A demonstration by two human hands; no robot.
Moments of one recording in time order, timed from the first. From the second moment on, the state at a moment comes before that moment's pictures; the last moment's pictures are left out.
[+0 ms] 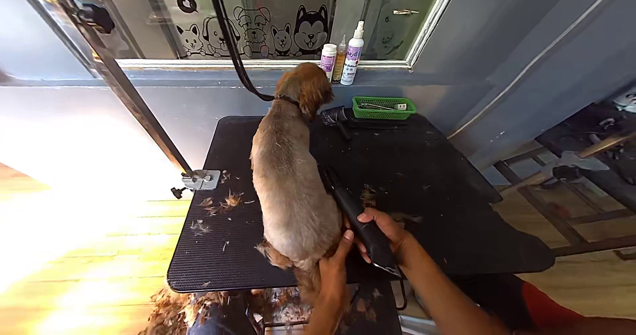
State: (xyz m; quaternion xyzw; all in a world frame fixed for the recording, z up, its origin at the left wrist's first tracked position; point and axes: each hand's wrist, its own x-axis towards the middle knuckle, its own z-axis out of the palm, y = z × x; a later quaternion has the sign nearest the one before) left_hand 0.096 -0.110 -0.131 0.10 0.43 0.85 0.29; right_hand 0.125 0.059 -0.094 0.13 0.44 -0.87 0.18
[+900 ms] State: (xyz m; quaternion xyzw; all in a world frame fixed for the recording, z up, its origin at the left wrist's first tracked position) left_hand -0.065 -0.306 -0.097 0.16 0.29 0.90 0.29; right_hand 0.171 -0.043 -0.047 0.08 0.16 -0.95 -0.27
